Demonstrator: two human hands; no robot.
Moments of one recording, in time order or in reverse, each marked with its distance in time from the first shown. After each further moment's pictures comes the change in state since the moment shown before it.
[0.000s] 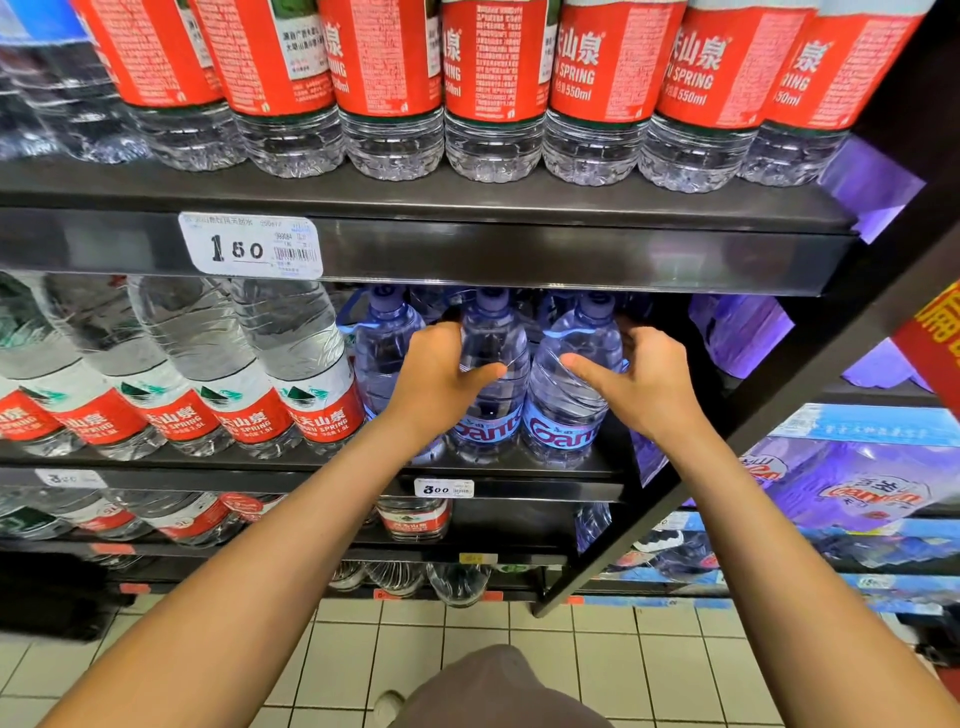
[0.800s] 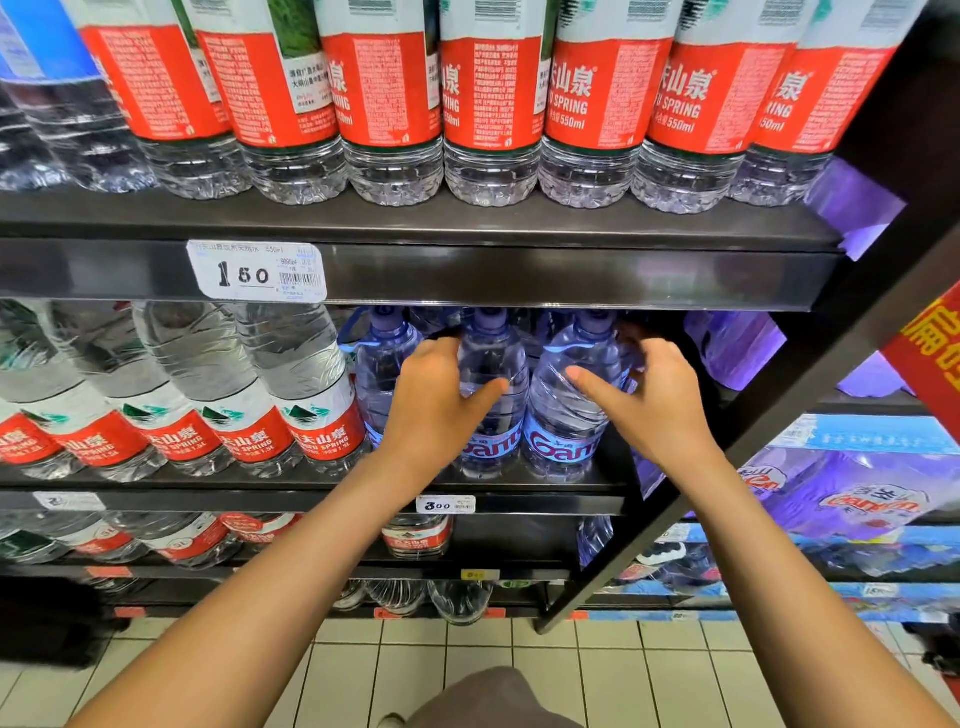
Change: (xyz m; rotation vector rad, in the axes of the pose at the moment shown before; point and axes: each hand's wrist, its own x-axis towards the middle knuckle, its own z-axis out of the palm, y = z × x) left_hand -0.016 0.008 -0.006 0.105 0.078 -0.019; right_hand -0.014 -0.011 -0.009 -0.137 0.082 0.042
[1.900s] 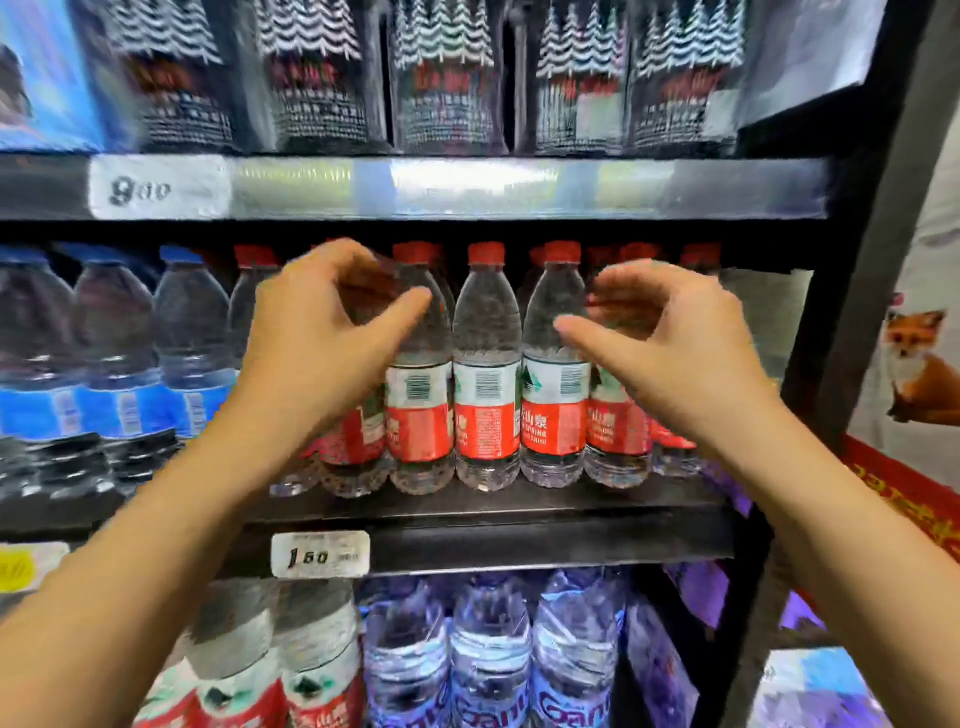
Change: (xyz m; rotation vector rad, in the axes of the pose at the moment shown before) left_hand 0.083 0.146 -0.266 -0.211 0.533 0.347; right_hand 0.058 -0.243 -0.193 0.262 0.313 -0.390
